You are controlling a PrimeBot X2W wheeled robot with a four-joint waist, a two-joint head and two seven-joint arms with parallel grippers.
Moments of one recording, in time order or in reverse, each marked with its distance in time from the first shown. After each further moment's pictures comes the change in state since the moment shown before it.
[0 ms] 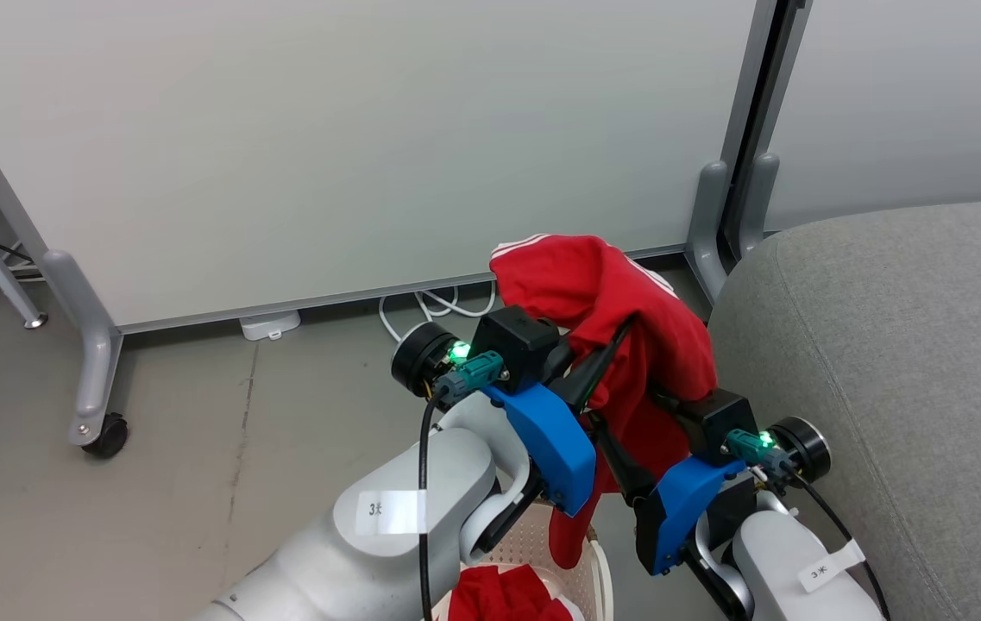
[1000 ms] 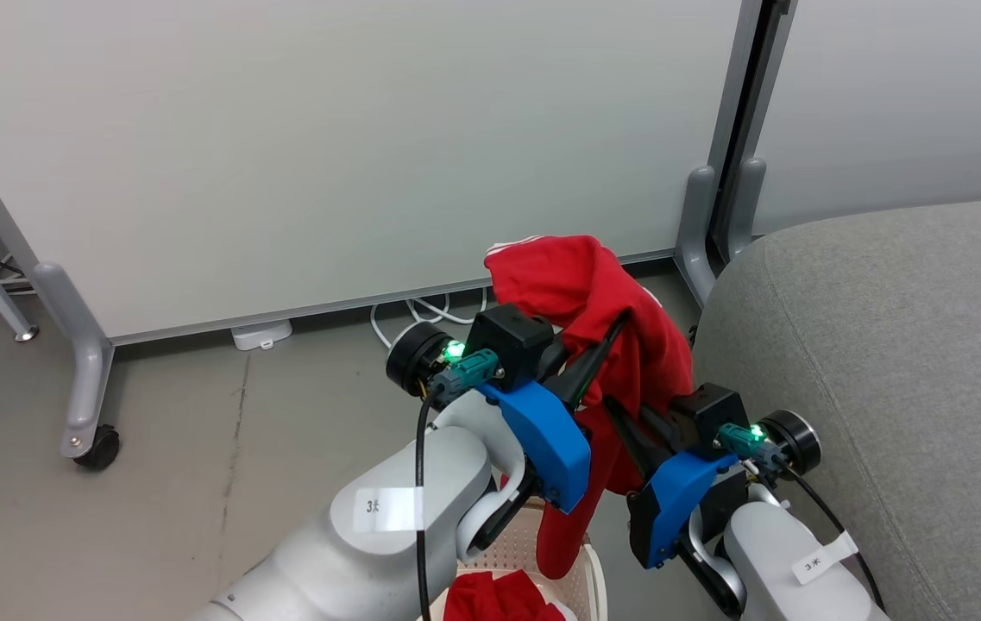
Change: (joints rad) left arm 0.000 0.000 0.007 0.012 0.002 -0.001 0.000; right arm -0.068 0.000 0.060 0.108 0.044 0.000 -0.065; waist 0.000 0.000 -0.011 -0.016
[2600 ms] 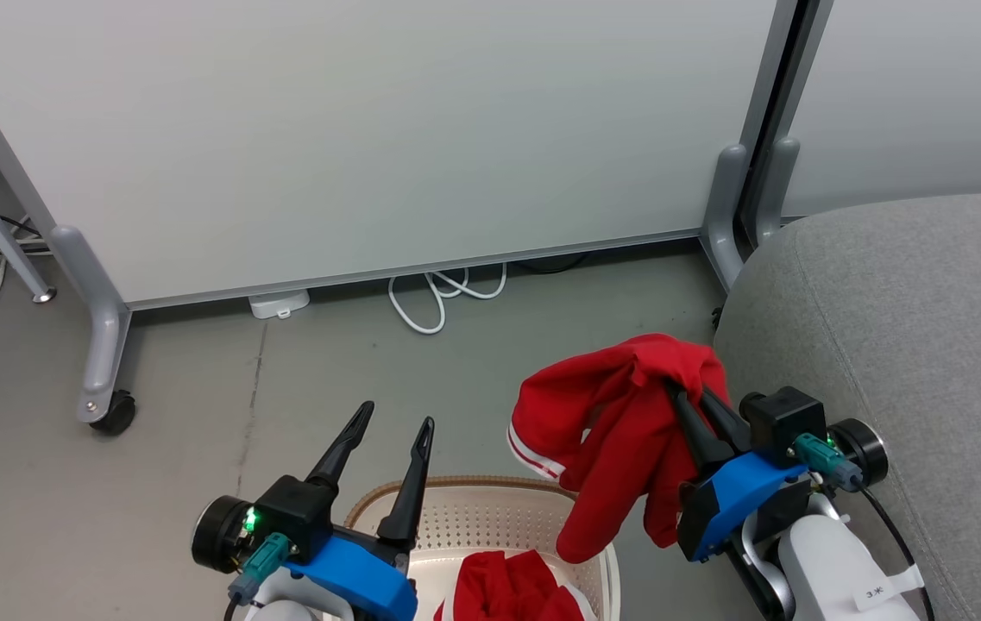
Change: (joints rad) left arm 0.625 0.066 0.736 -0.311 0.583 -0.085 0.000; right arm 0.131 0.000 -0.199 -0.222 -0.086 0.000 0.027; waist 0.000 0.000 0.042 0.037
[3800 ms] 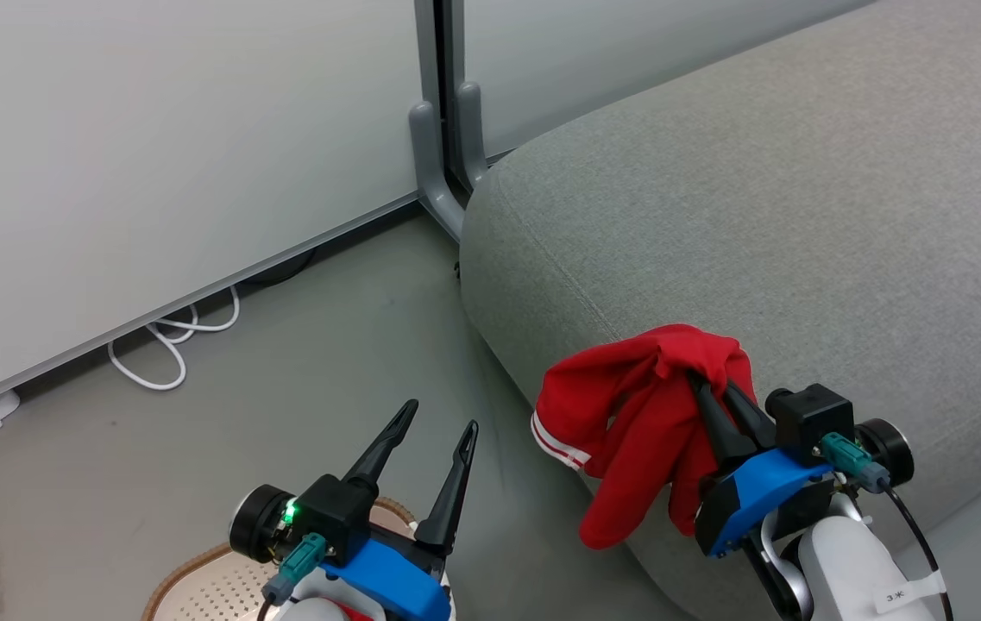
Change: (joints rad) left arm -0.011 -0.017 -0.064 -0.014 0.005 -0.004 -0.001; right arm 0.037 -0.001 -0.055 -0.078 -0.014 0.000 0.026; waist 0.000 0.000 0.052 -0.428
